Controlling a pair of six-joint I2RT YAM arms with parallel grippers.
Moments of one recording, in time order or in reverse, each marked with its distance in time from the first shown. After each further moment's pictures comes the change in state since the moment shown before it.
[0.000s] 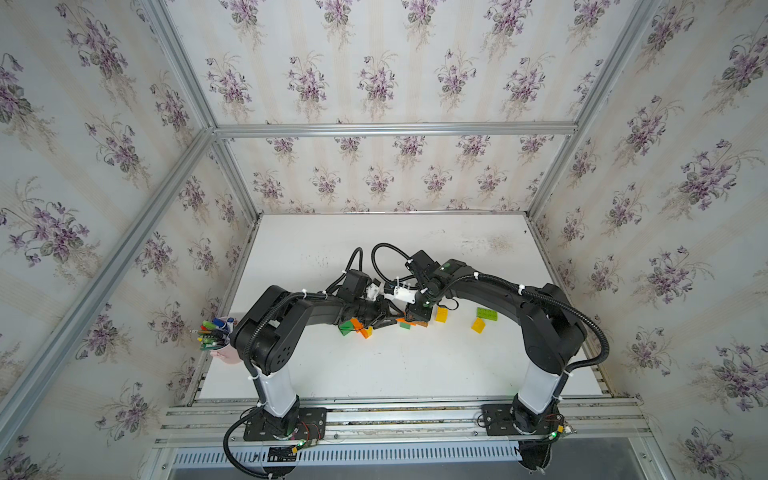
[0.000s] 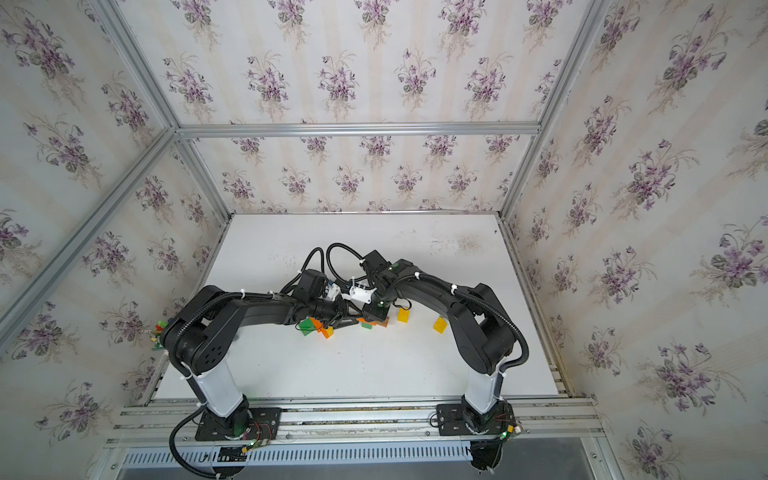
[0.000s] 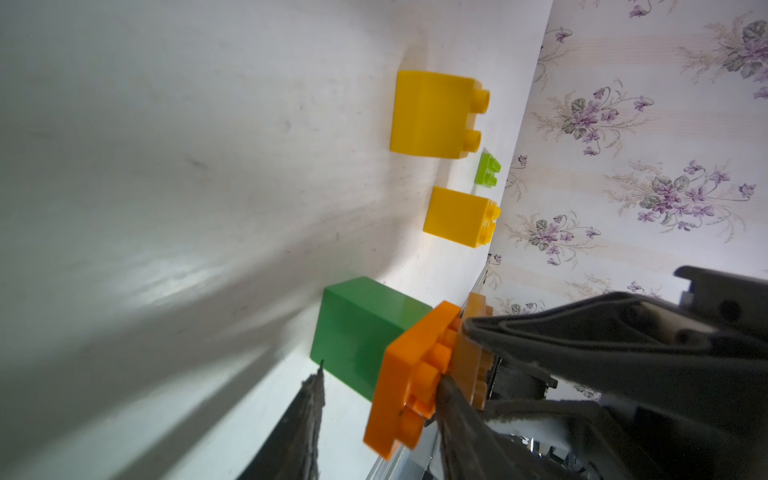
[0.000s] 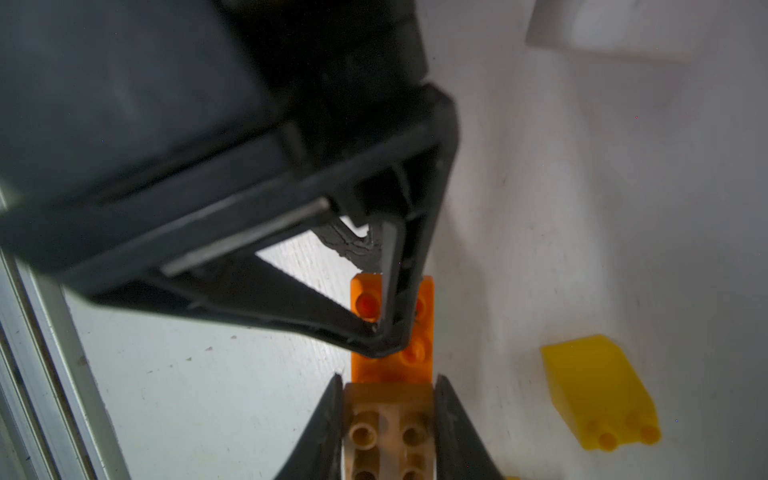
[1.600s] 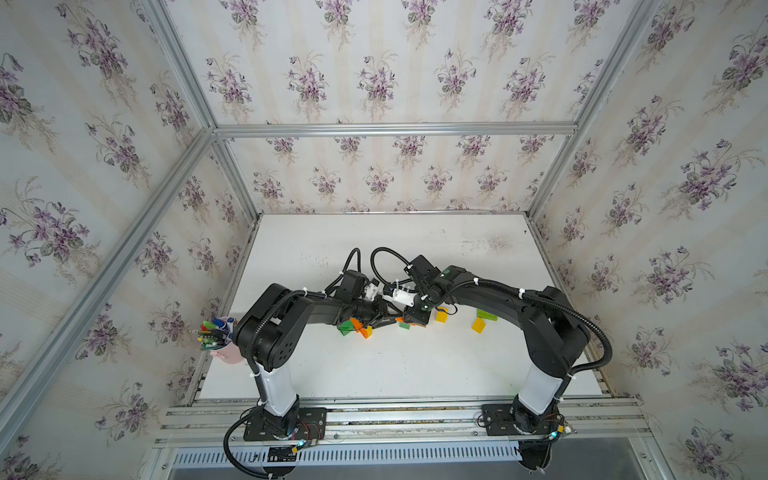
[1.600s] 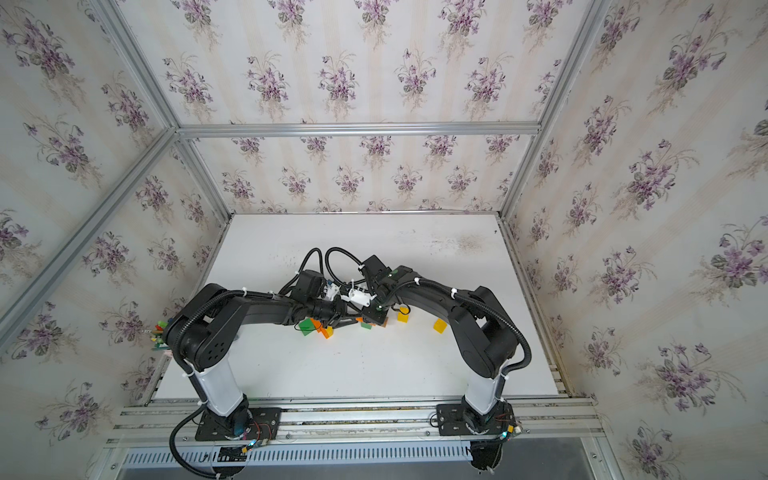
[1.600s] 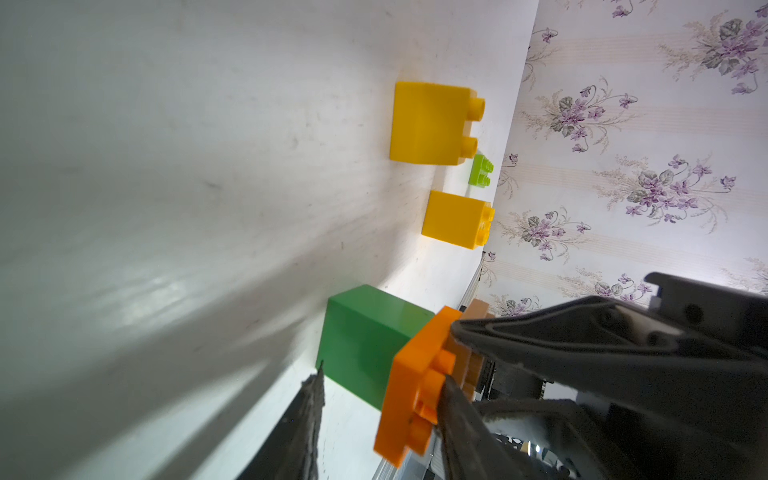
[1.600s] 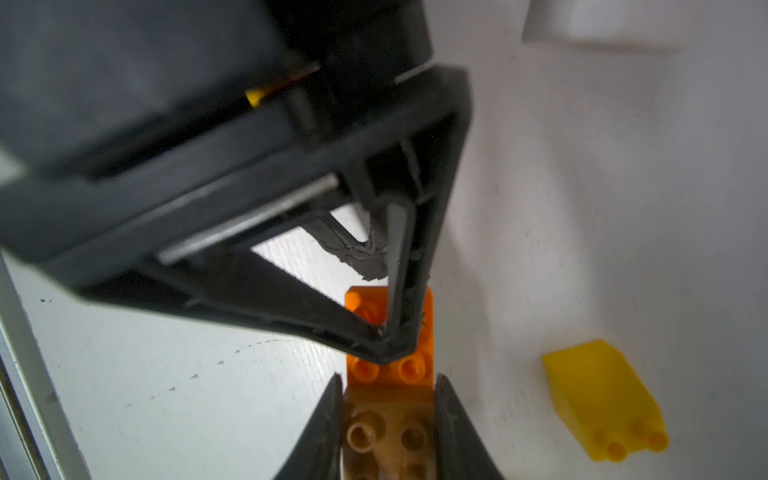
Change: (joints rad) left arm 0.023 0.022 -0.015 0.046 0.032 0.014; right arm 0.023 -0.028 -0.068 0.097 0.048 0.055
